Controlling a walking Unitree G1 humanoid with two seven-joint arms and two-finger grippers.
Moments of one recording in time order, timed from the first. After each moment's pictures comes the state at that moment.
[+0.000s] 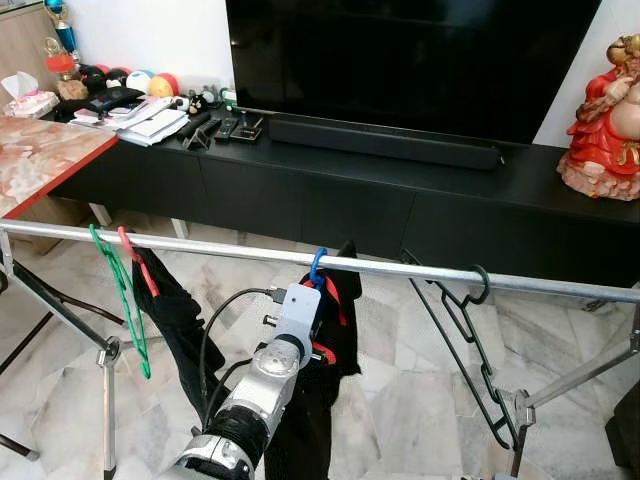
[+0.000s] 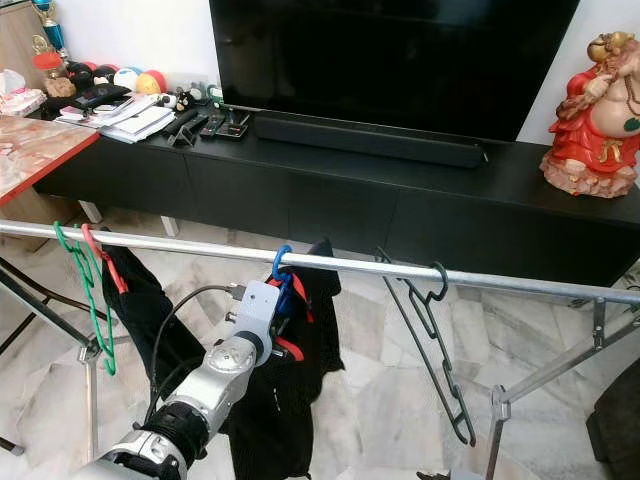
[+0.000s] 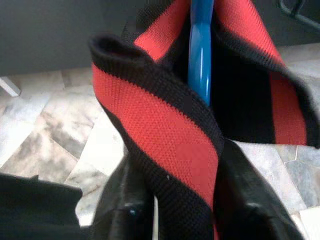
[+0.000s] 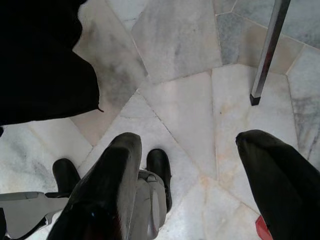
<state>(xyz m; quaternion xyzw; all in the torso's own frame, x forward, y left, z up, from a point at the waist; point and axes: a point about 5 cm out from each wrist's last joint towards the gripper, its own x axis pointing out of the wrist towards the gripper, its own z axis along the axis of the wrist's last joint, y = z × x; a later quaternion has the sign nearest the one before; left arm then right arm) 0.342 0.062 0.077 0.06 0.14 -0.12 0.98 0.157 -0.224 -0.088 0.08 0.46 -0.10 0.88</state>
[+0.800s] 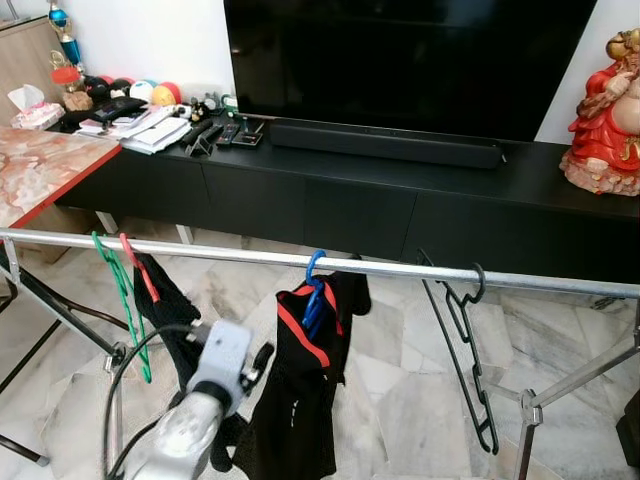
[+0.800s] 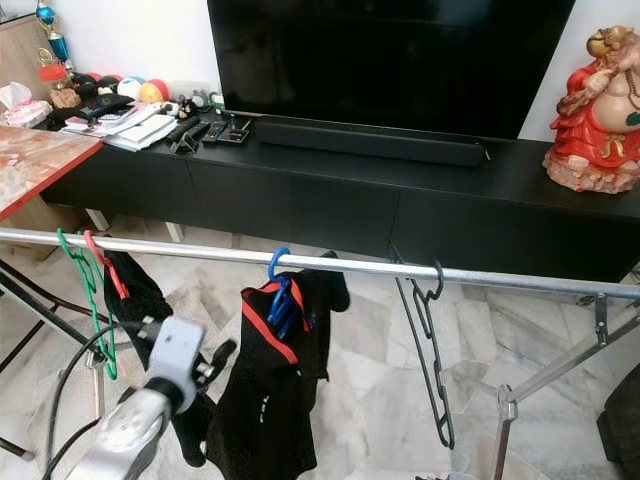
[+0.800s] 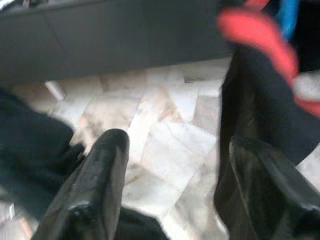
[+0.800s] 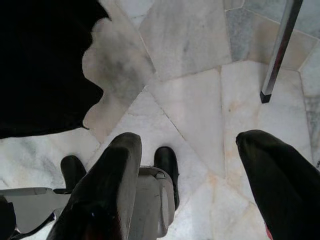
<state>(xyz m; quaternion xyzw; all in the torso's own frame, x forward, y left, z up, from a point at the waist) 0.260 0.164 0.070 0.09 0.12 -0.09 0.98 0.151 -0.223 -0.091 0.08 0.46 -0.10 0.88</state>
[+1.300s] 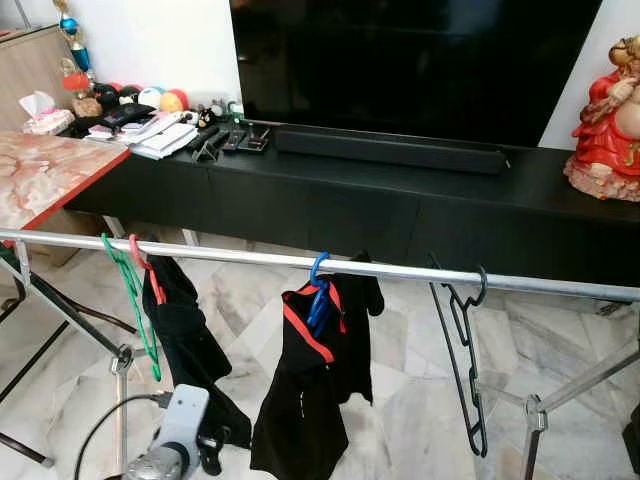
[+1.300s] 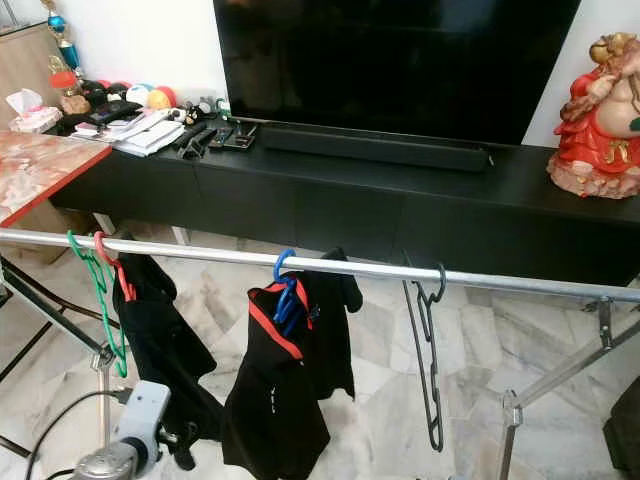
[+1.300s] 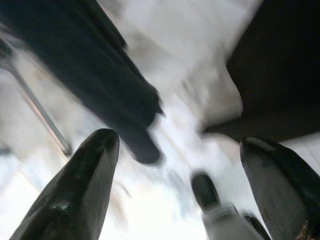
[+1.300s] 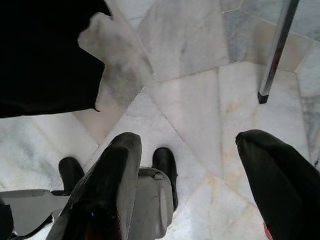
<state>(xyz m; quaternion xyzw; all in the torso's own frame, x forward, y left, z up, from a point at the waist) 0.240 0.198 -0.039 0.07 0.37 -0.04 0.92 0.149 -0.224 -0.091 0.07 0.47 -0.11 0.87</state>
